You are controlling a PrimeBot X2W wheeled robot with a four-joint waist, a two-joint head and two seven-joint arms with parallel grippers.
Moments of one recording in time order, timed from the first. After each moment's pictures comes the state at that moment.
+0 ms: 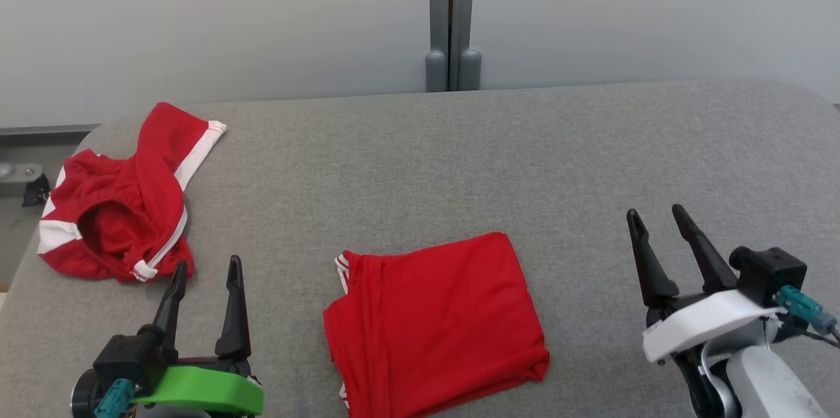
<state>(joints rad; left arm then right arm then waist) 0.00 0.06 -0.01 0.17 -0.25 -0.13 -0.26 -0.15 -0.24 0.19 0.28 0.46 0.13 -0.26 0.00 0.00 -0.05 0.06</state>
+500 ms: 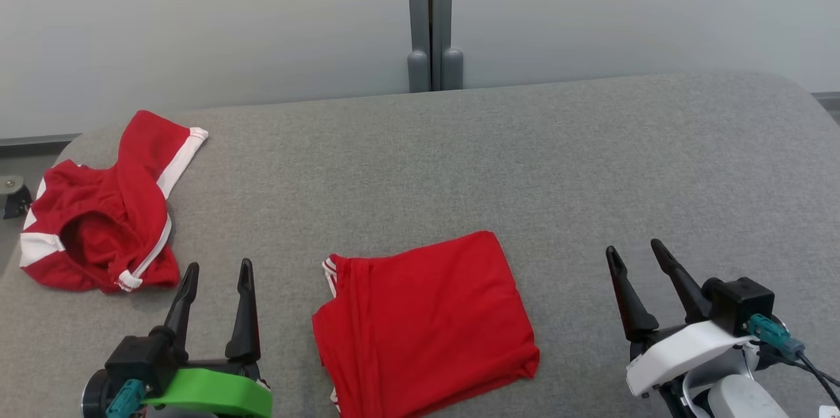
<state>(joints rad) 0.00 0.06 -0.03 0.18 -0.25 -0.13 -0.26 -0.08 -0.20 0.19 0.29 0.36 0.13 -0.26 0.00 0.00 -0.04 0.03</state>
